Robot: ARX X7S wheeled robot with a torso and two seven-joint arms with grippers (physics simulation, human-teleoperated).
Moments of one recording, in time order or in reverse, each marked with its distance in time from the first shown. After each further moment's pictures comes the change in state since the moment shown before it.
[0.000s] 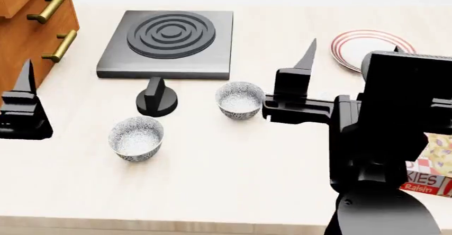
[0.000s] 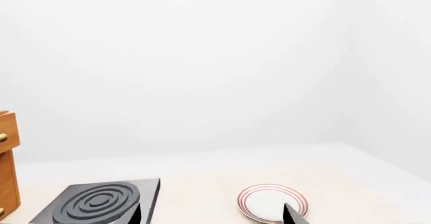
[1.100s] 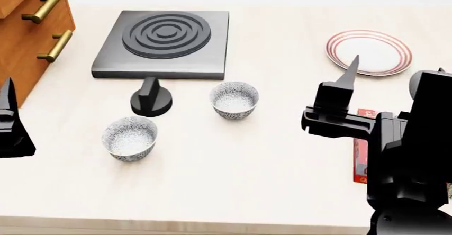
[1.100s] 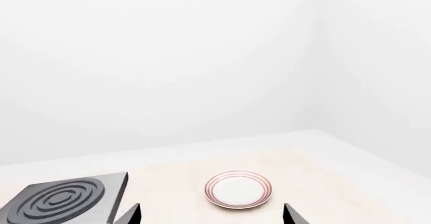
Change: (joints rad) left arm 0.049 0.012 -0.103 0.109 -0.047 -0.111 -0.008; right arm -0.058 0.062 0.101 -0.024 0.050 0.013 0.025
